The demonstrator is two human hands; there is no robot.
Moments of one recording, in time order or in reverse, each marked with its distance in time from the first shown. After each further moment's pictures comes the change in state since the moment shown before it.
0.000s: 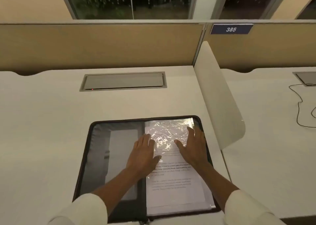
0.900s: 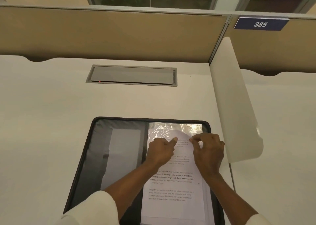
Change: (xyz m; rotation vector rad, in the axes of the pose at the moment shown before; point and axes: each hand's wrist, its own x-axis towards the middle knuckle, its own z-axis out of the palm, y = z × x) left_hand 0.056 0.060 -0.021 -0.894 -0.053 -0.562; right_hand 0.022 0.005 -0.021 0.087 0.350 -0.085
